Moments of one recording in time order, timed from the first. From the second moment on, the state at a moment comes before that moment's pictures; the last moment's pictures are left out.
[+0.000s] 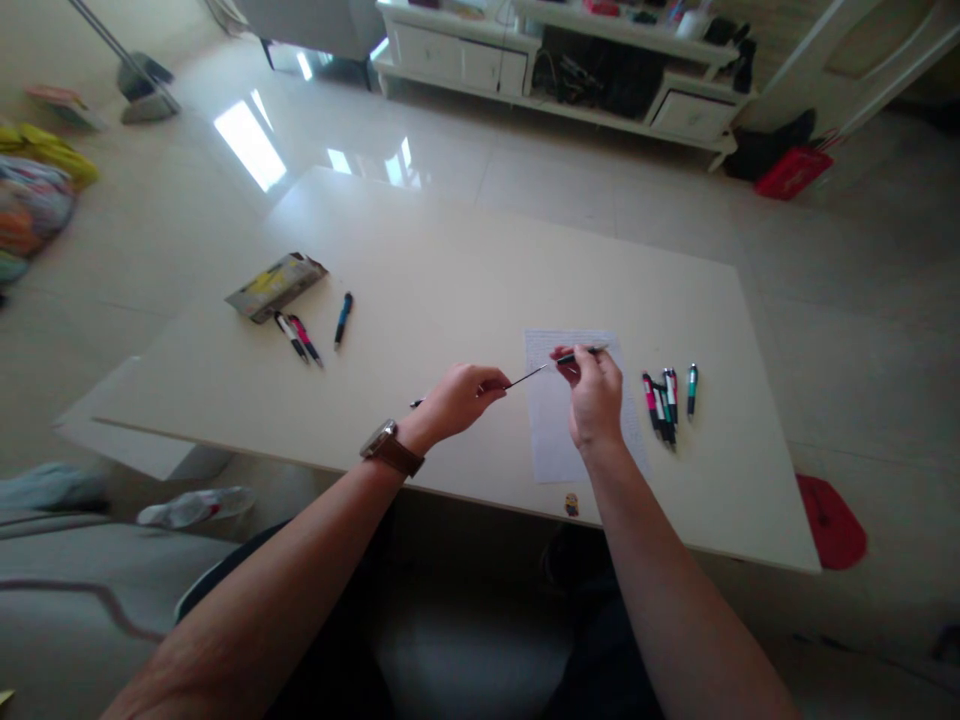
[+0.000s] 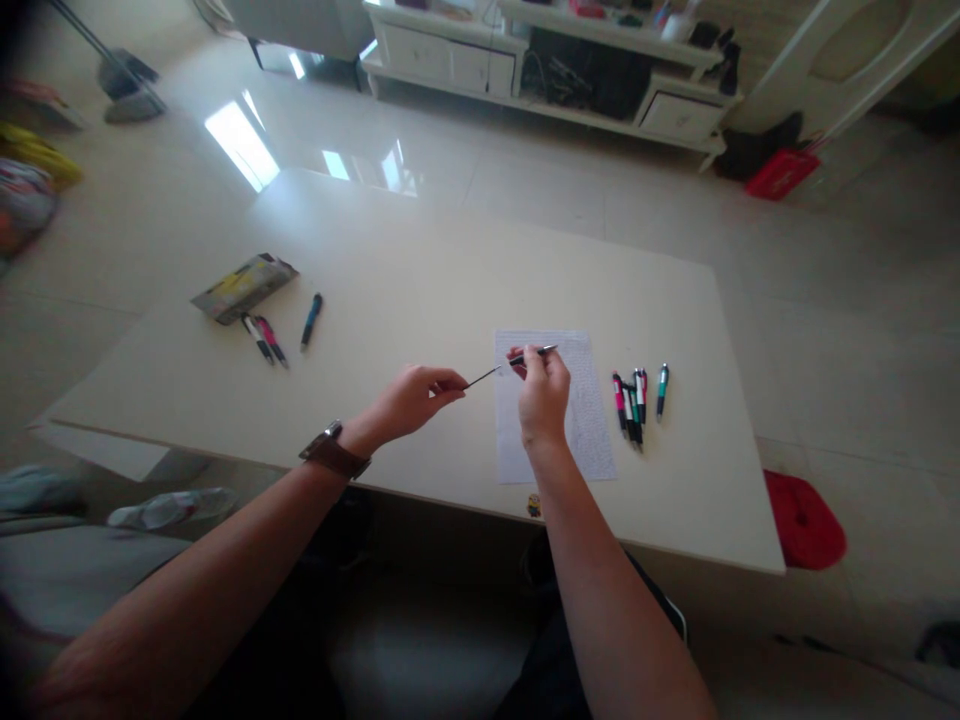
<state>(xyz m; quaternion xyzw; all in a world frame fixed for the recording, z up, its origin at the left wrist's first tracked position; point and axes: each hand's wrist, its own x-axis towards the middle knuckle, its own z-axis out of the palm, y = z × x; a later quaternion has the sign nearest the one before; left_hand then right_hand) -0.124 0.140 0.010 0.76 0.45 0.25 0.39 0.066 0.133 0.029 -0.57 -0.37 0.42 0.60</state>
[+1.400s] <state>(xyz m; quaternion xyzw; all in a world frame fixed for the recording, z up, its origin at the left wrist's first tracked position) -0.135 0.141 0.018 0.71 0.48 0.24 0.45 0.056 0.118 0.028 -0.61 -0.60 0.36 0.36</state>
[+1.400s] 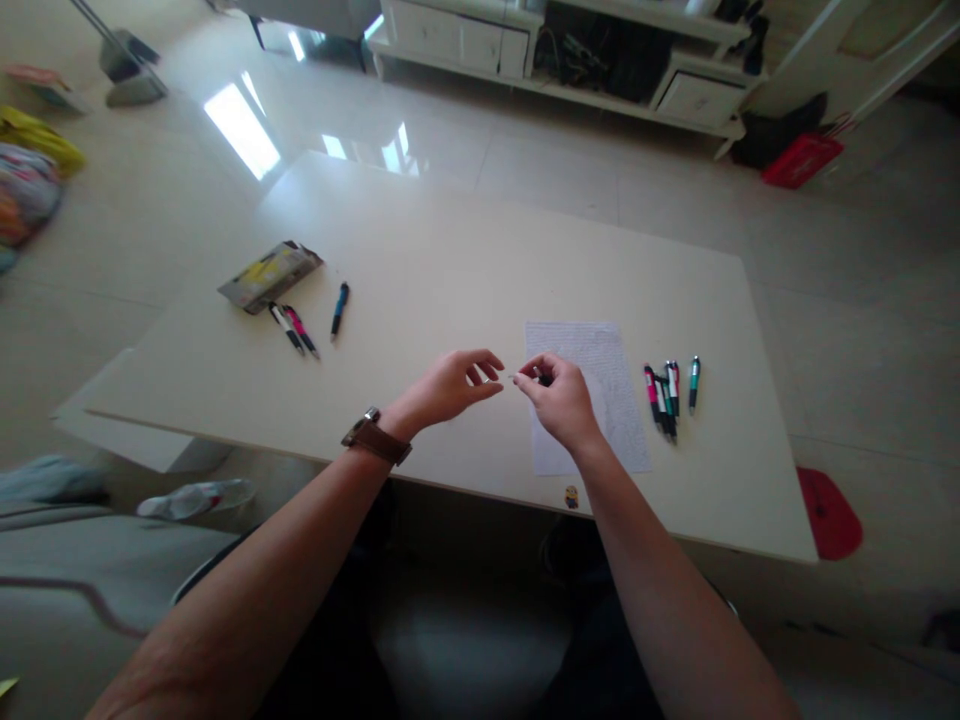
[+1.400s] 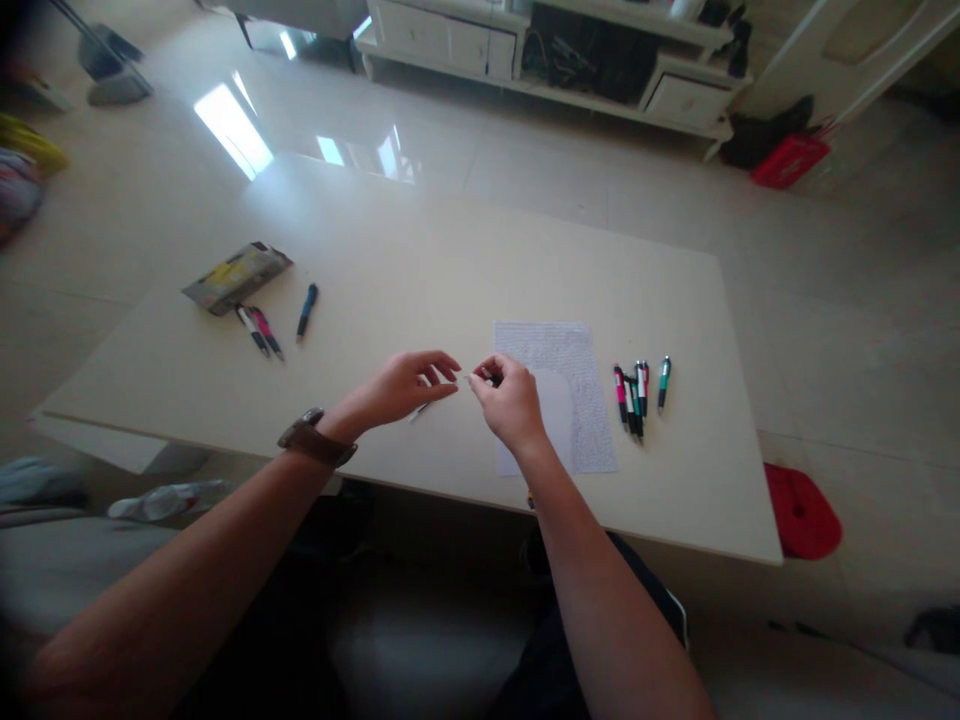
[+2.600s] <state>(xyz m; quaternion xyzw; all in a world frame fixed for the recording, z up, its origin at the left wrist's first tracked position) -0.150 0.146 0.035 0.68 0.41 0.26 0.55 0.034 0.117 0.023 -0.56 -0.53 0.50 0.41</state>
